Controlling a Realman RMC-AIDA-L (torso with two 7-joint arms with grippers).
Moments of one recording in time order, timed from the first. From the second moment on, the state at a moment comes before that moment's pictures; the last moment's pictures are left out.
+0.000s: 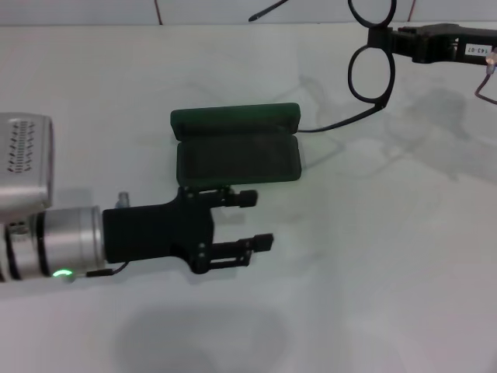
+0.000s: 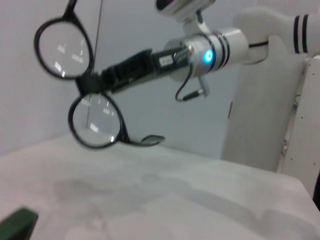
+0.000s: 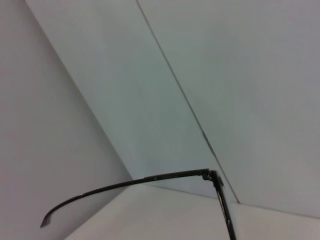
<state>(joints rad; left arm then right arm) -0.47 -2.09 0.84 0.44 1.85 1.62 -1.01 0.68 2.00 -0.89 -0.75 -1.75 -1.31 1.88</state>
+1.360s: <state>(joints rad) -0.66 -2.10 0.85 0.24 1.76 1.56 -0.80 0.72 2.01 -1.05 -0.61 -1.66 -1.38 1.77</state>
